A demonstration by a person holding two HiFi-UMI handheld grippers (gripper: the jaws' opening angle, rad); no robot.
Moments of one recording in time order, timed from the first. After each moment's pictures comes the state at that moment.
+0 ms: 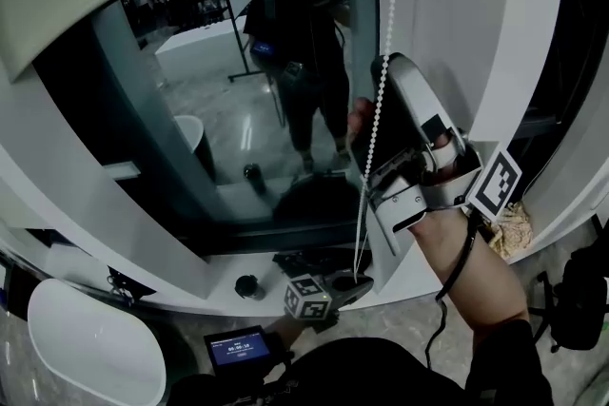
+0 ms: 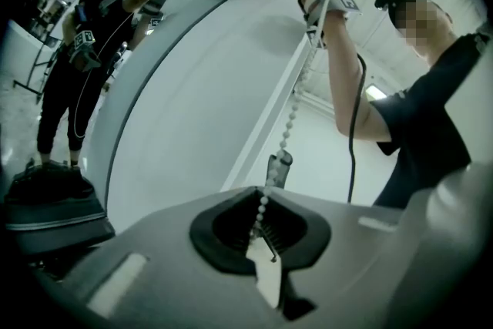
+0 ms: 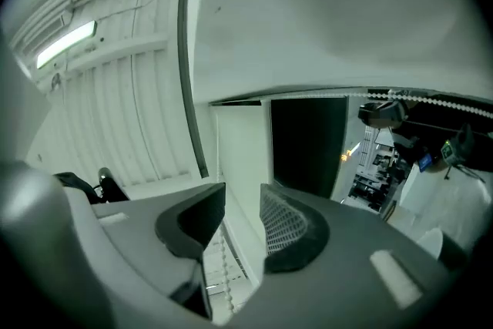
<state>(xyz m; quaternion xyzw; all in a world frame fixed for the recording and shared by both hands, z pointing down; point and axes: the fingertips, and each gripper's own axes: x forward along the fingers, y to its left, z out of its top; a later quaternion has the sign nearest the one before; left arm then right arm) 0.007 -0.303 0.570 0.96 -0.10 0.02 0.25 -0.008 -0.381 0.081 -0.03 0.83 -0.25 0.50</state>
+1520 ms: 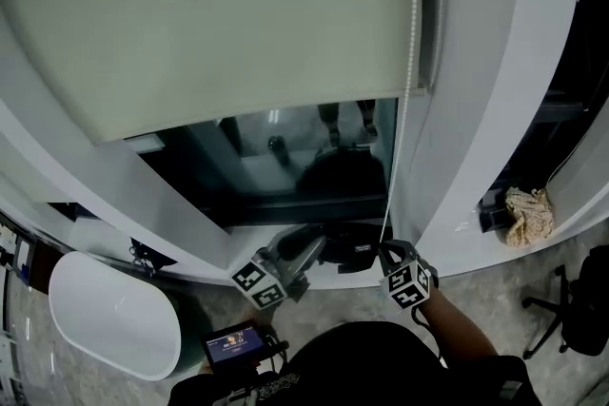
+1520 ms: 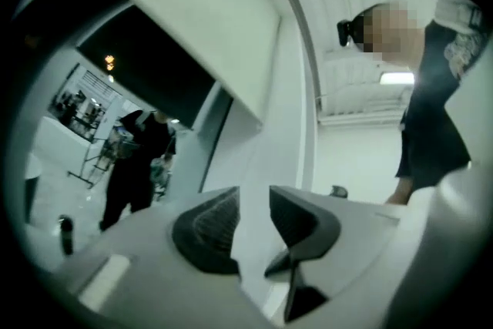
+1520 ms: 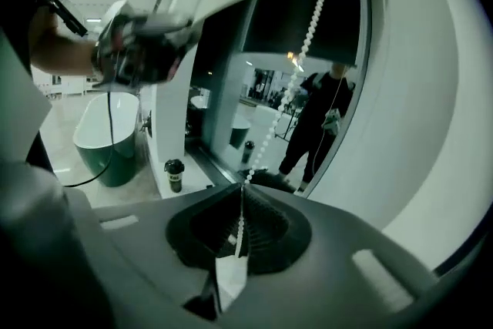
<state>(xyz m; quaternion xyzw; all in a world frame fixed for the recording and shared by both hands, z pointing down) -0.137 -0.330 0.436 0.94 -0.32 -0.11 0.08 -0.022 -0.357 0.622 -0.38 0.87 0.01 -0.32</state>
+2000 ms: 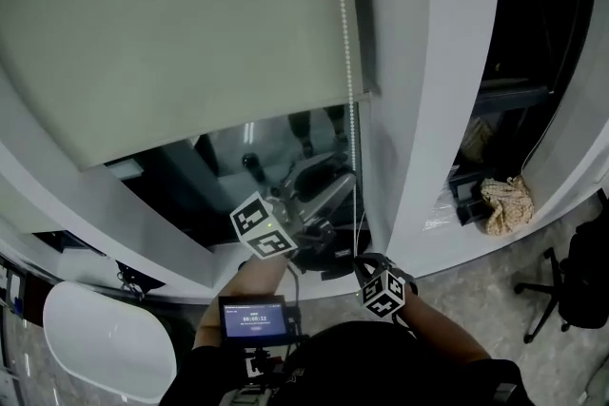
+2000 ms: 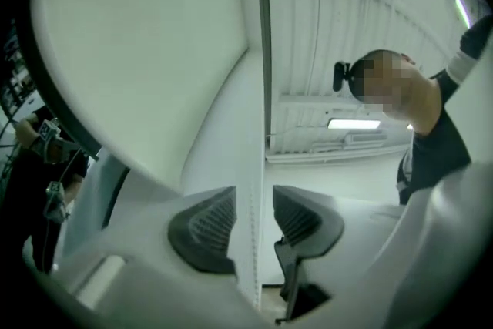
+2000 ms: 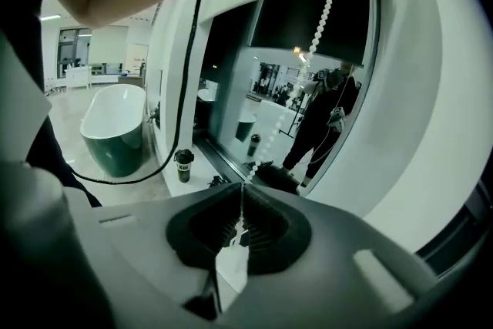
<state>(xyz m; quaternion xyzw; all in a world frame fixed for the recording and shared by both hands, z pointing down) -0.015 -0.347 0.258 0.96 -0.10 -0.25 0.02 -0.031 -0.318 0.637 -0.36 0.87 0.01 -0.34</state>
